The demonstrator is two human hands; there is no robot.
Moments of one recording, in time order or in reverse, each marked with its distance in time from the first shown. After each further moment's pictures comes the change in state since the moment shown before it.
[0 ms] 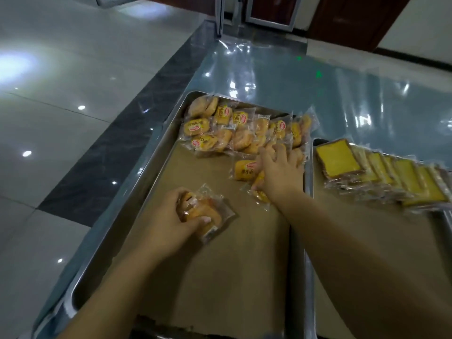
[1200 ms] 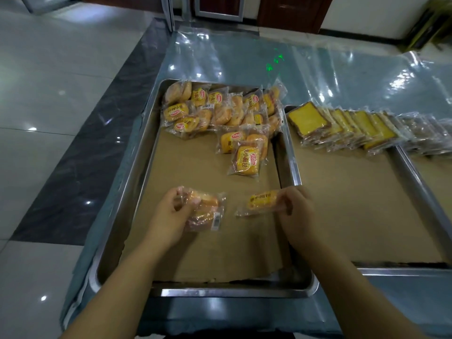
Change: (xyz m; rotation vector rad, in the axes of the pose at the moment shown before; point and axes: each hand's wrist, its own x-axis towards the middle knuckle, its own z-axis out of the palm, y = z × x) left_hand -0.027 -0.036 -0.002 -0.336 -0.164 -0.033; right_hand -0.185 -0.001 0.031 0.551 0.355 0.119
